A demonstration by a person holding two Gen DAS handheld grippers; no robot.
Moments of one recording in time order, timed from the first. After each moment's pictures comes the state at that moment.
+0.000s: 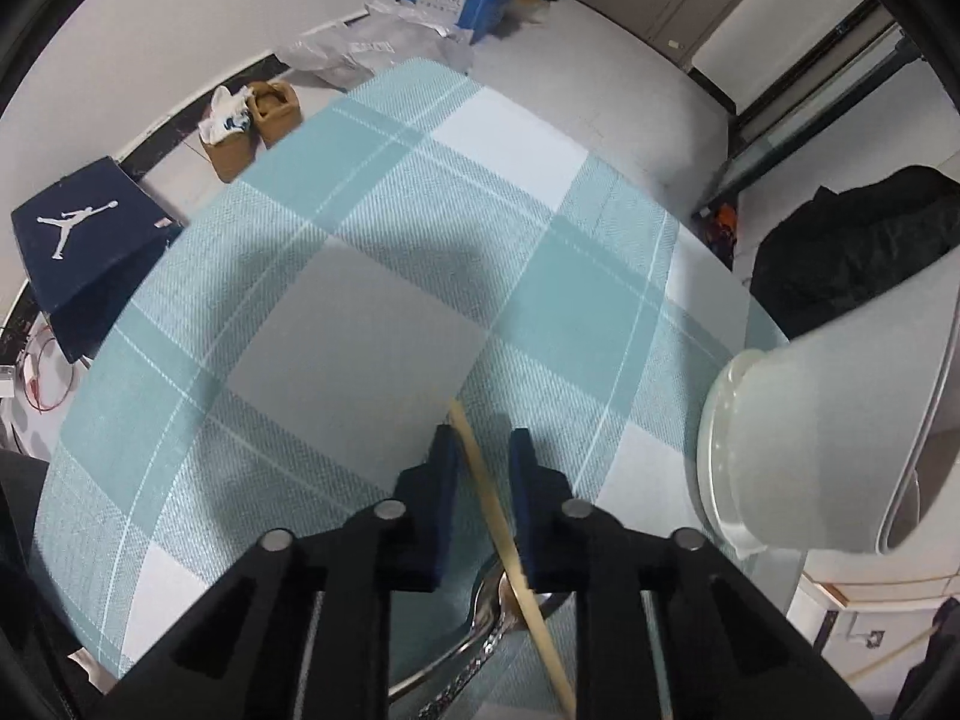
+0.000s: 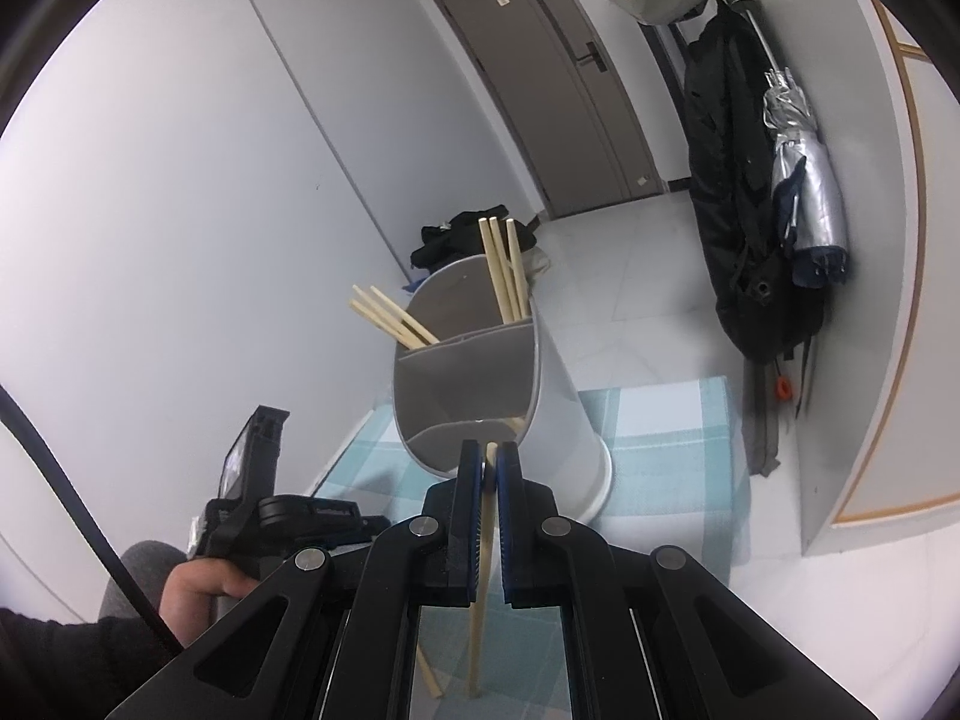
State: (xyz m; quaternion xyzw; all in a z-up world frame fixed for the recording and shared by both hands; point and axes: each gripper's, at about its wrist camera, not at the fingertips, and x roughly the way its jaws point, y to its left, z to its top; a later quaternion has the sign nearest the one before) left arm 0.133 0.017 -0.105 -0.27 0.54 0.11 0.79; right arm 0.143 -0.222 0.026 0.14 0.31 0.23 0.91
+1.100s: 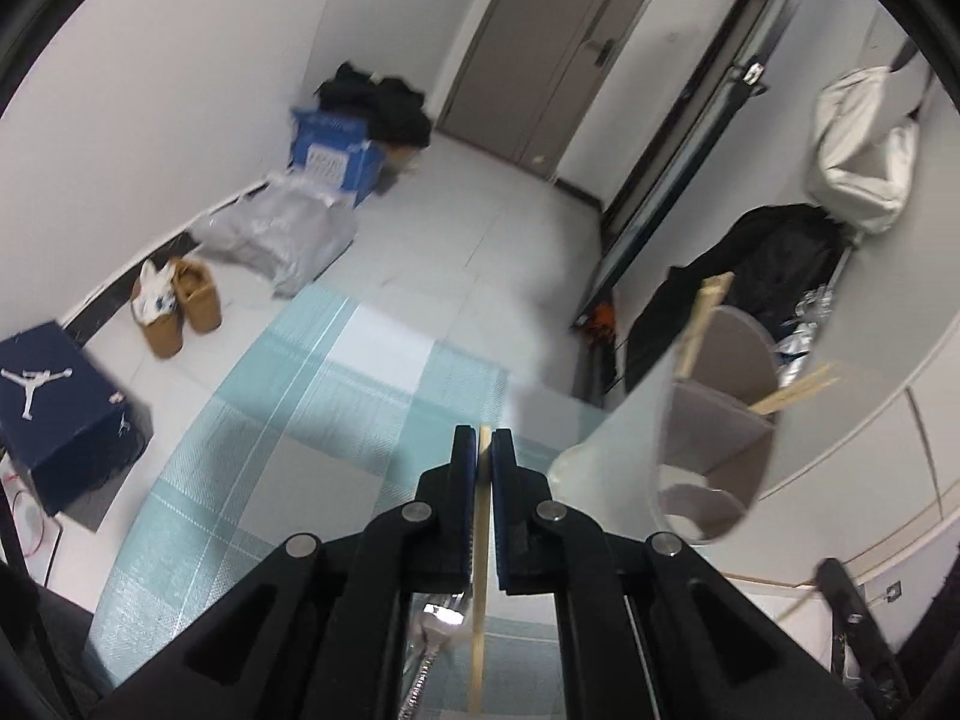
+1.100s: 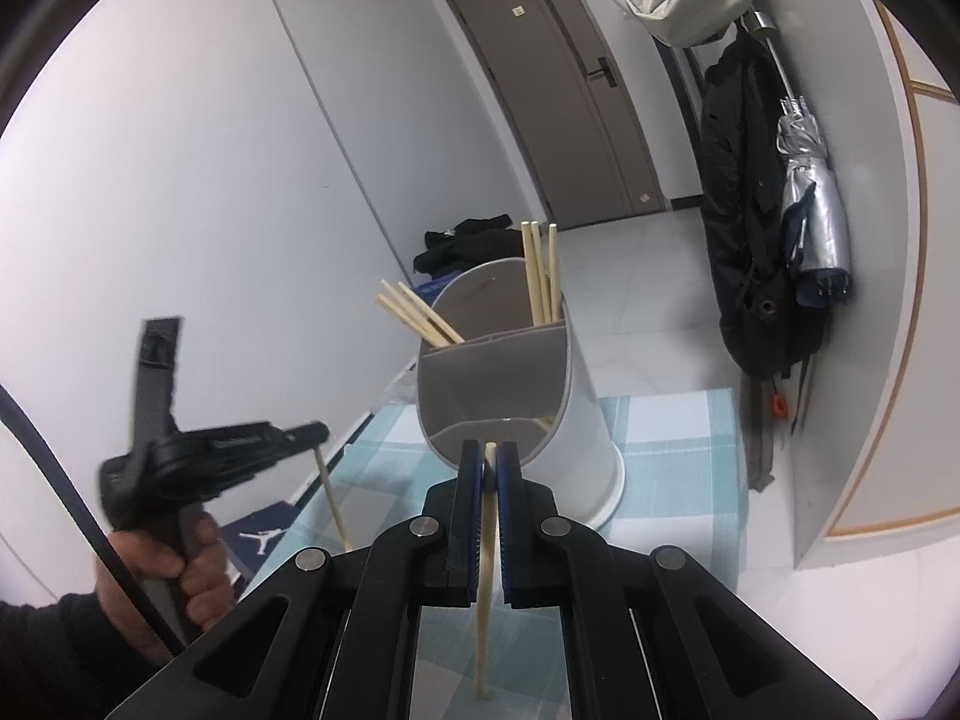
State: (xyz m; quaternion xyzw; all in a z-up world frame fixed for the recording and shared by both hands) left arm 0.103 0.004 -0.015 -0.22 0.36 0.01 0.91; right arm 0.129 -0.205 0.033 0.11 0.30 0.23 0.92
